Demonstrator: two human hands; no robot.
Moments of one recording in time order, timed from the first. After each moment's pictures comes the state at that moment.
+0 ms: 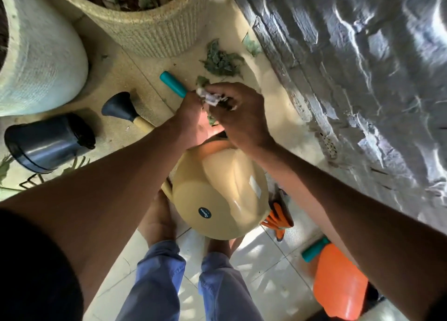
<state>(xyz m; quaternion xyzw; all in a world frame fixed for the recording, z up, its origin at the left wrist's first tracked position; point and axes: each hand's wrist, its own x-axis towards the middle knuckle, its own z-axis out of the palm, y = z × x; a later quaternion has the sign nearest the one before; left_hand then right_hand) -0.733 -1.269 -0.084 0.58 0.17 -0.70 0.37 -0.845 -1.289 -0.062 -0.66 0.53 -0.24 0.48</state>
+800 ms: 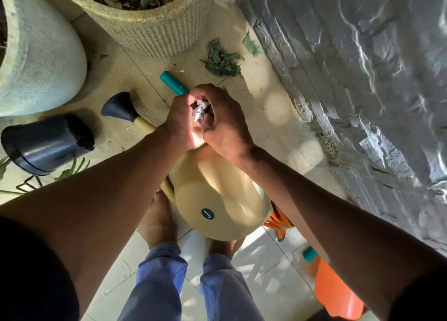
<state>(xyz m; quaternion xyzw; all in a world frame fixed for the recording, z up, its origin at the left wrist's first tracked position) -0.719 -1.254 -0.099 0.56 0.19 -0.68 0.44 -0.824 -1.267 -0.068 -0.76 0.48 -0.14 0.41</state>
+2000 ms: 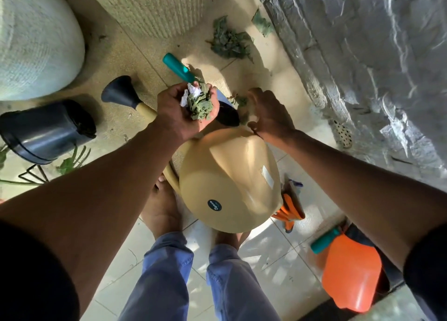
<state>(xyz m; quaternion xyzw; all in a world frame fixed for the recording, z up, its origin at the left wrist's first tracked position) -0.703 -1.234 -0.129 0.35 0.33 -0.70 0.53 -0.916 -1.296 -0.145 -0.77 0.52 0.18 0.32</state>
